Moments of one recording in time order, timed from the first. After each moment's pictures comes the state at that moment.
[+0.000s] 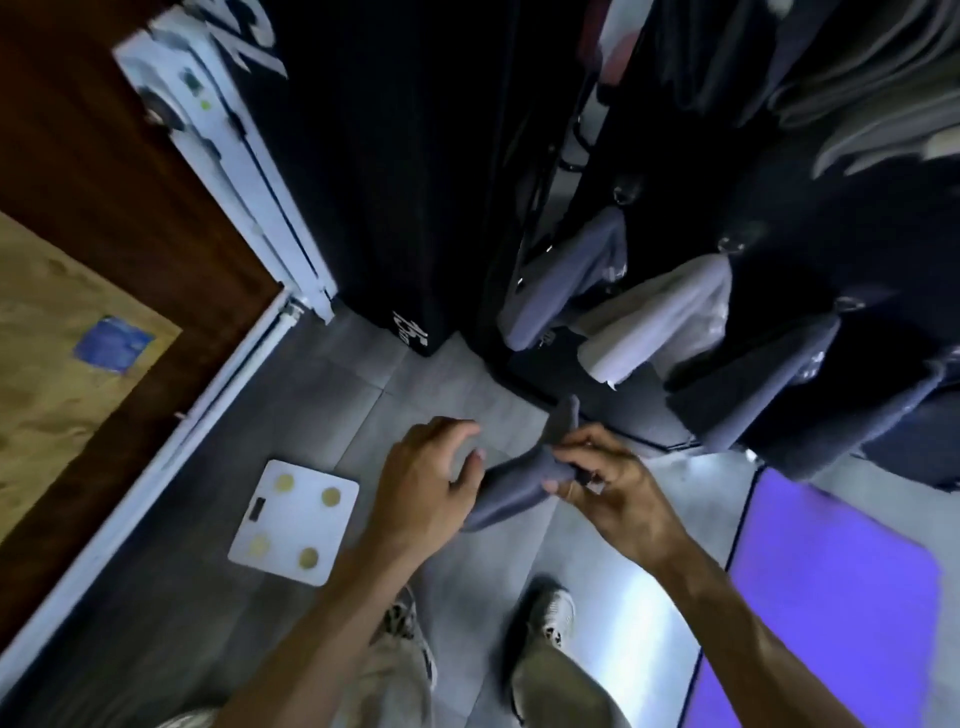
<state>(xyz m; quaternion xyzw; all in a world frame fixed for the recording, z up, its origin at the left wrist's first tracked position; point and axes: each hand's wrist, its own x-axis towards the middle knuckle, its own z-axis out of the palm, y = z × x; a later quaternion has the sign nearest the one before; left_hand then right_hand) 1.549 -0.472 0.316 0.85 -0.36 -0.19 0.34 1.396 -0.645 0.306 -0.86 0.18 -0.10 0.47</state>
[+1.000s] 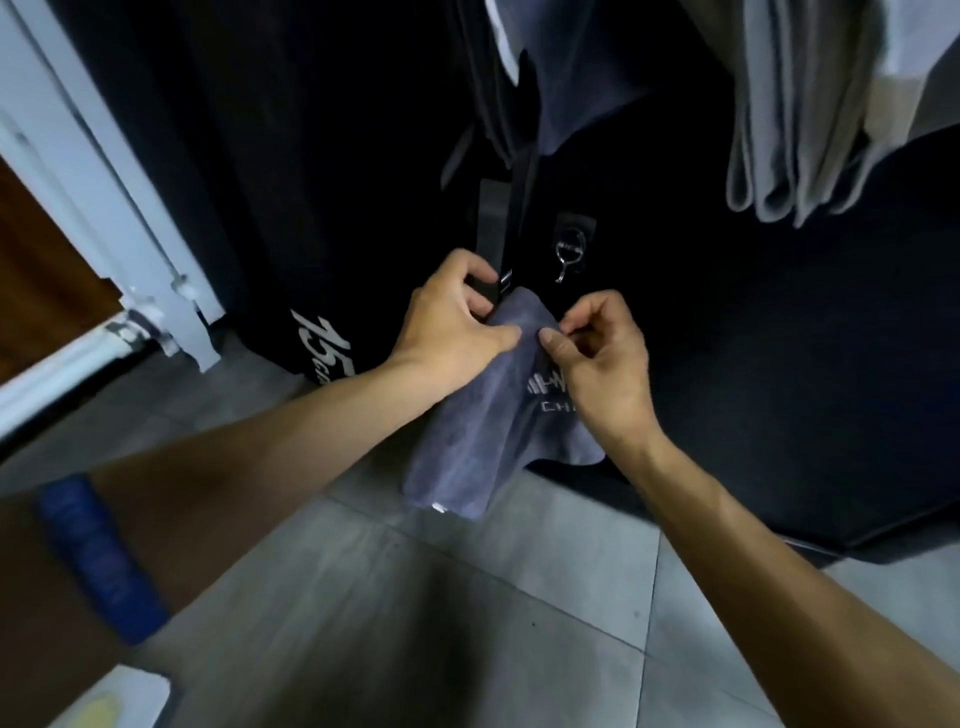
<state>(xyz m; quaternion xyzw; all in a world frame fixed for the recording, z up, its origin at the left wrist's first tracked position) 1.647 -0.689 -0.110 0.78 -0.35 -0.13 0.50 1.522 -0.792 -0.141 -0.75 0.26 -0.37 0.49</state>
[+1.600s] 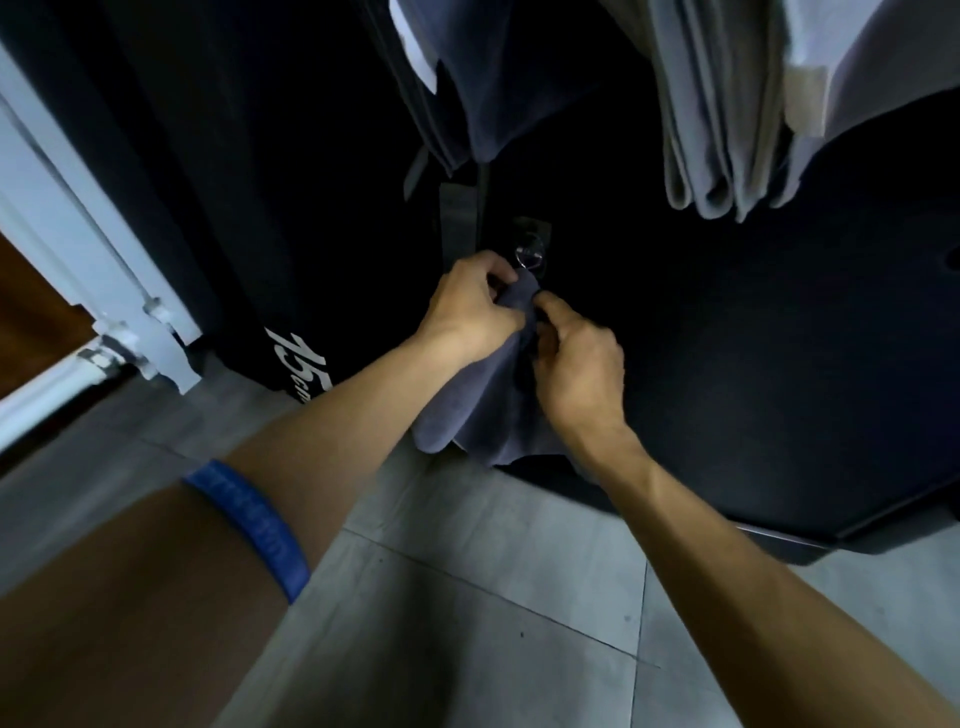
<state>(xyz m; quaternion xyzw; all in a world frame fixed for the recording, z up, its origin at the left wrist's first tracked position) 1.645 -0.754 -0.103 0.81 -0.40 -0.09 0.43 1.525 -0.810 -0.132 -0.87 0.35 -0.28 0.20</state>
